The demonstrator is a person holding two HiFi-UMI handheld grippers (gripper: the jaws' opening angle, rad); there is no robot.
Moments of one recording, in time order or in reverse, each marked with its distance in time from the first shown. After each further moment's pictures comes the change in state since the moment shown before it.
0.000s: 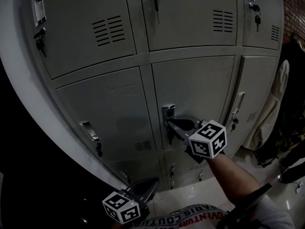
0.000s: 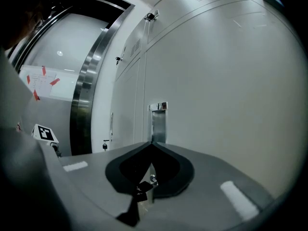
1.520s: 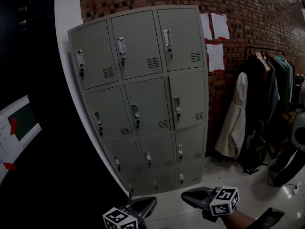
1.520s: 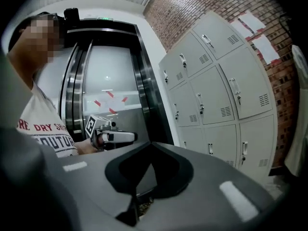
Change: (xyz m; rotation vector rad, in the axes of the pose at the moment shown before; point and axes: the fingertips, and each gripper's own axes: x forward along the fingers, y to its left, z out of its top) left arm -0.113 -0.414 -0.149 0.167 -0.017 0.015; right arm -0.510 0.331 -0.126 0.233 0.024 0.234
